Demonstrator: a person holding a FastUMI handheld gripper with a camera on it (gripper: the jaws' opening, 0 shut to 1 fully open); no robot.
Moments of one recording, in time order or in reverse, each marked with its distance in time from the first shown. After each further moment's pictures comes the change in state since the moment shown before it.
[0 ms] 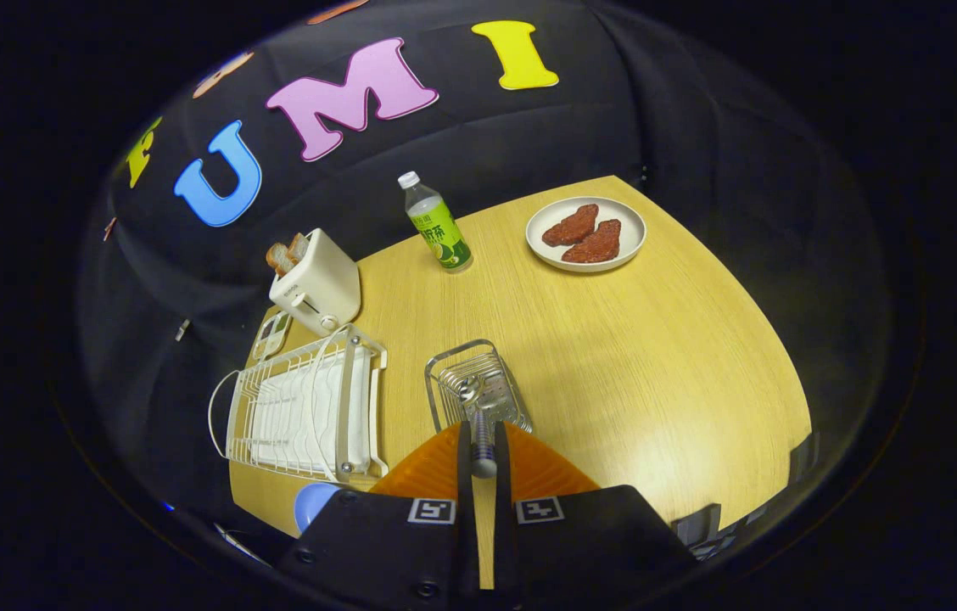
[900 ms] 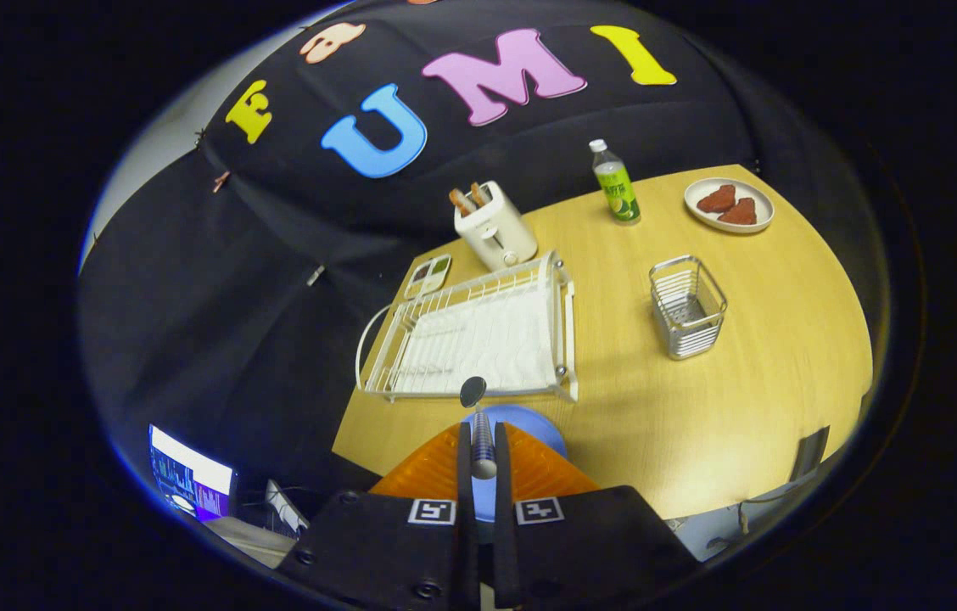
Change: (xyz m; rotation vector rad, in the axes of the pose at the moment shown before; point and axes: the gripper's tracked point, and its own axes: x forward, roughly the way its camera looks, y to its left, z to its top) arm -0.101 0.189 -0.137 -0.109 0.135 0.392
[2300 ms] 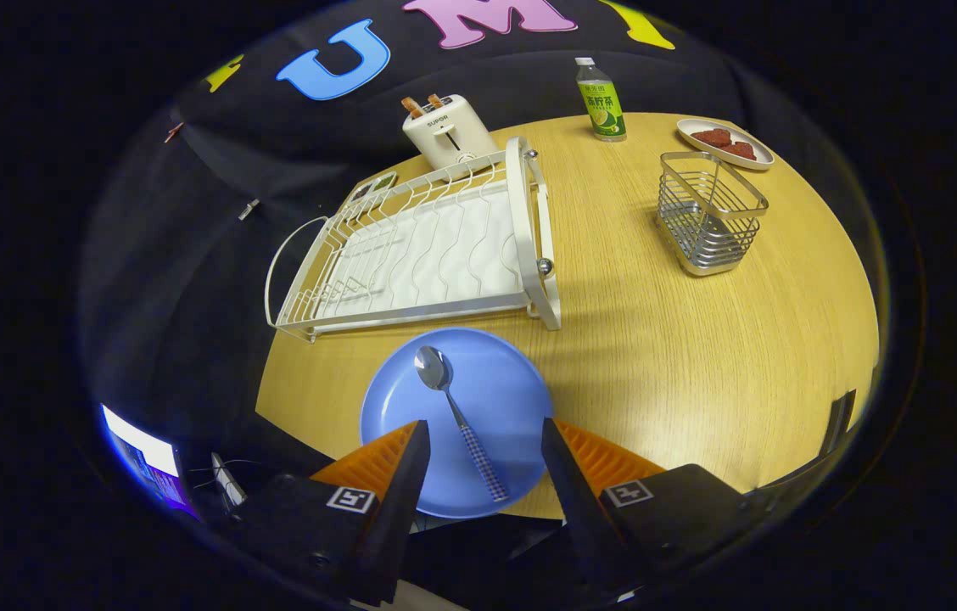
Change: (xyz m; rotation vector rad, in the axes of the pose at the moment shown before) arm 0.094 -0.048 -0.080 -0.015 0.148 -0.183
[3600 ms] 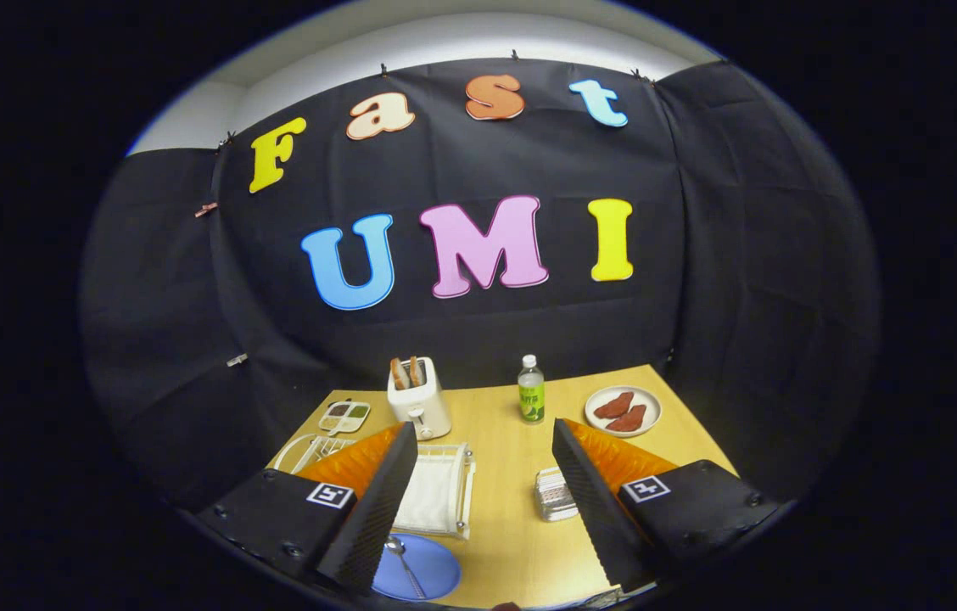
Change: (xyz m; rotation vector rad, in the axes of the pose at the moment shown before) arm -0.271 0.003 0.244 -0.193 -0.793 -0.227
